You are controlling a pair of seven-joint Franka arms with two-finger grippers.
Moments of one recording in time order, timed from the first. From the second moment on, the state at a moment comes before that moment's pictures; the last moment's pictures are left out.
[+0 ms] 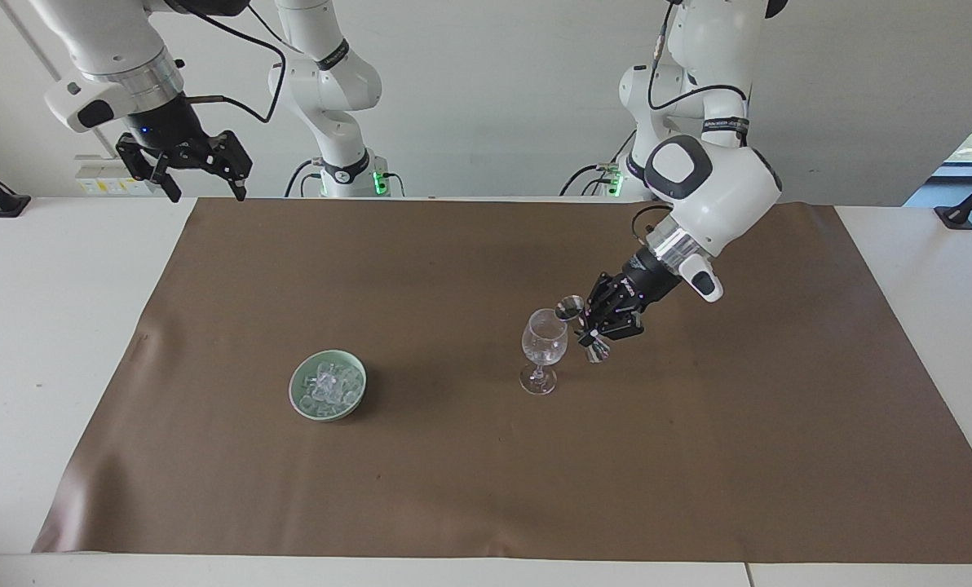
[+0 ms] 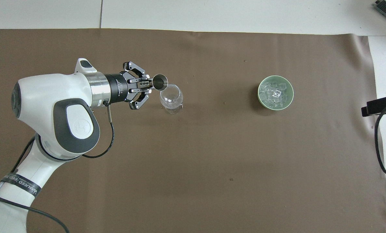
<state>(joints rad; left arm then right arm) -0.25 0.15 -0.15 -1.94 -0.90 2.52 -1.26 -0.03 -0.03 -0.04 -1.51 0.01 1.48 -0.07</state>
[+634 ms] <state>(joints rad) -0.27 0.14 -0.15 -1.96 -0.83 2.62 -1.25 -0.03 -0.03 -0.04 -1.51 0.01 1.48 -0.07</state>
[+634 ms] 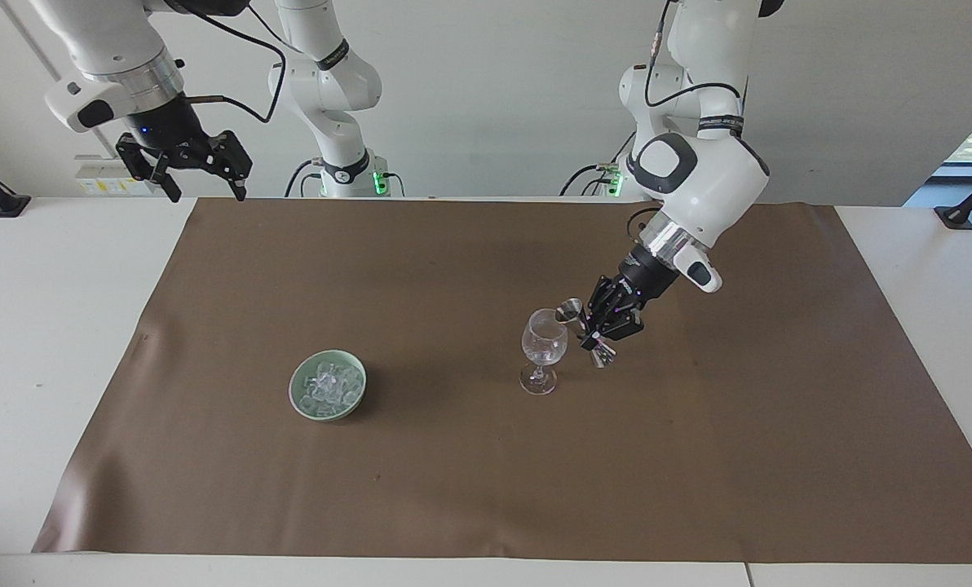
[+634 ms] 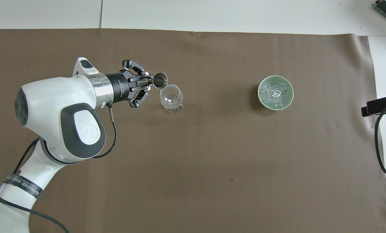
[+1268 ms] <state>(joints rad) -0.29 0.14 -0.15 -1.99 -0.80 2.70 -1.16 -0.03 -0.03 -0.04 -1.51 0.01 1.48 -0.07</state>
